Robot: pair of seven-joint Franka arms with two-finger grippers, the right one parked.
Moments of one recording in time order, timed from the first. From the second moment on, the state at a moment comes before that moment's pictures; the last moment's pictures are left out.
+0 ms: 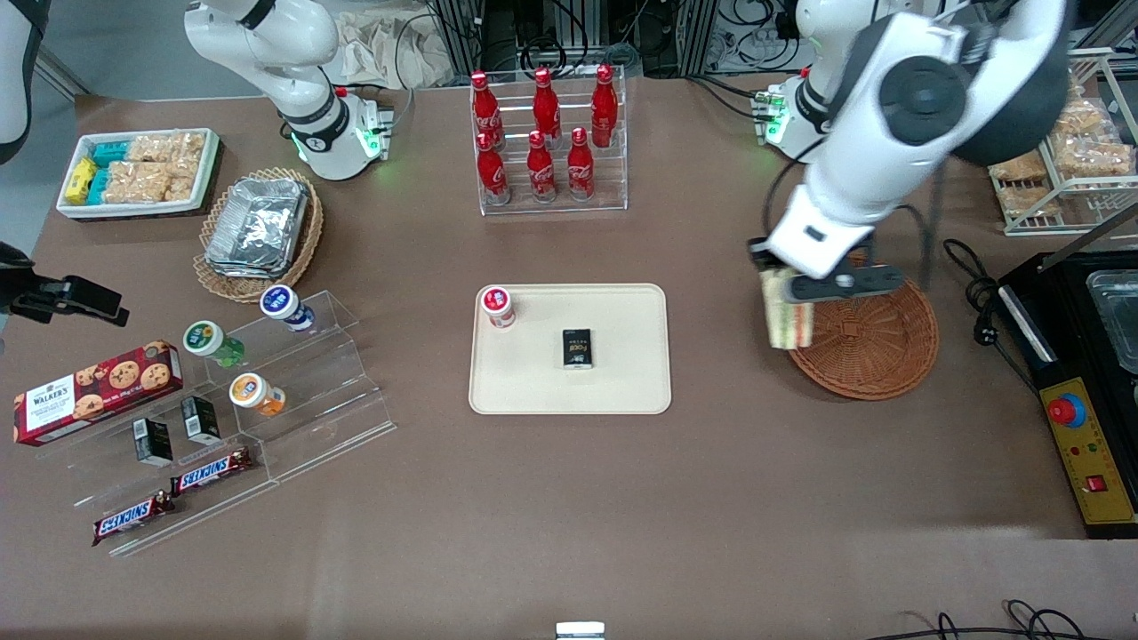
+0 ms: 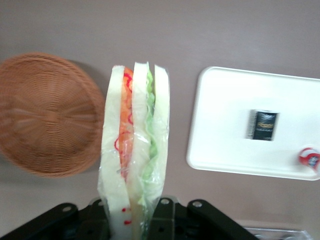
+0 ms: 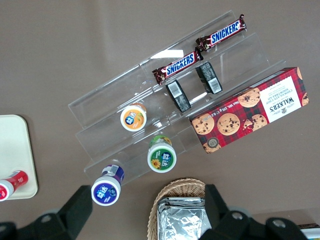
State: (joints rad) arm -0.03 0.08 -0.48 -1.77 -0.01 1.79 -0.61
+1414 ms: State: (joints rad) arm -0.19 0.62 -0.52 -1.81 0.22 2.31 -0.84
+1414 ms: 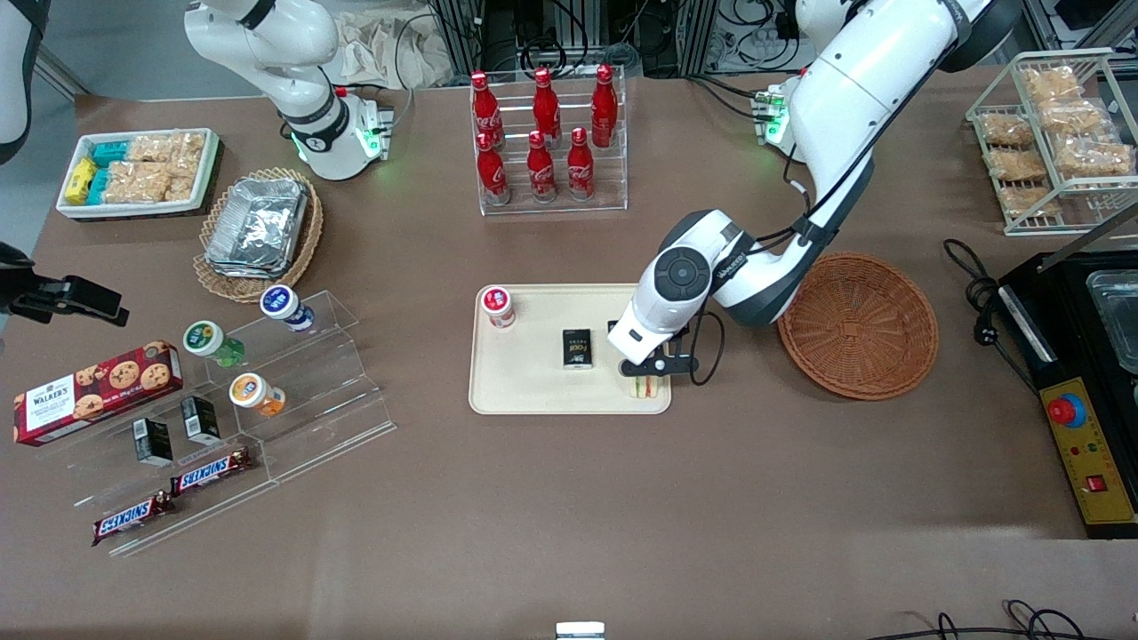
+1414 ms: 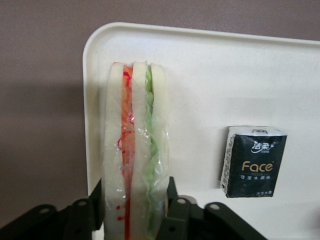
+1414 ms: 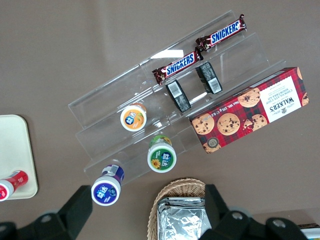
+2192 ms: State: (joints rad) arm -0.15 0.48 -0.51 -1.64 0.20 2.02 -0.92
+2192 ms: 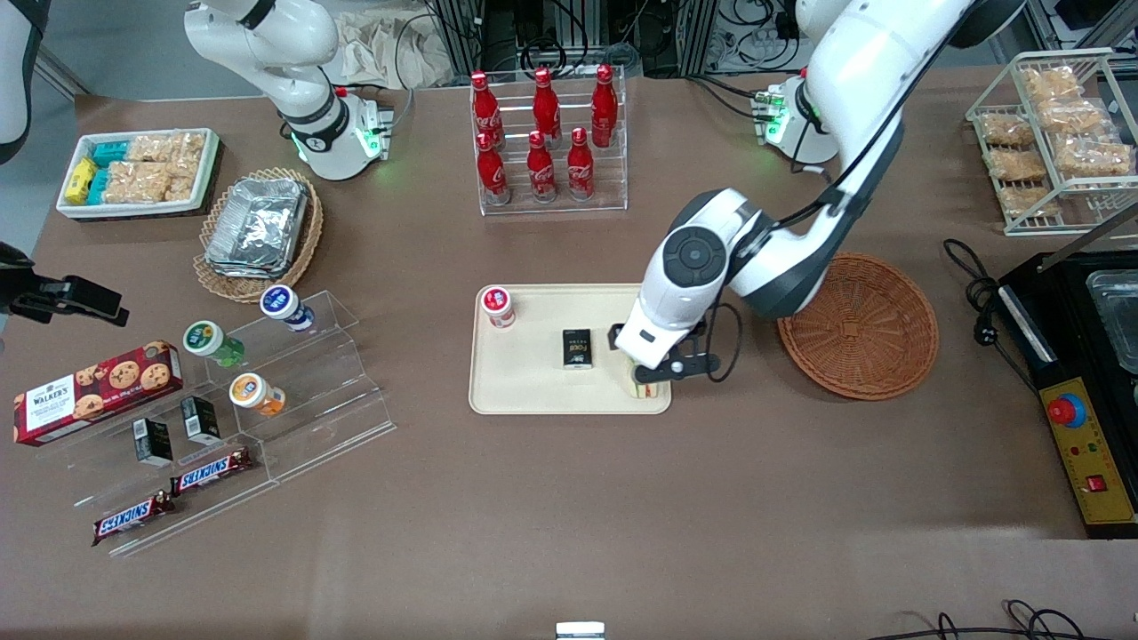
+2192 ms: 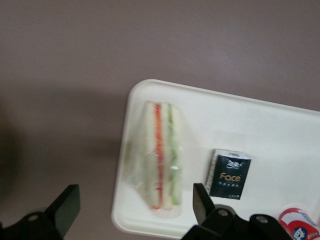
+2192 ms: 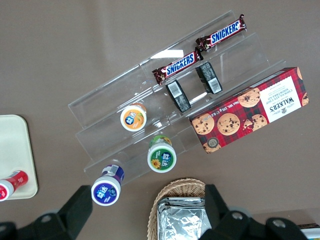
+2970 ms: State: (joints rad) arm -0.15 -0.01 -0.08 -1.63 -0.04 1.65 -0.37
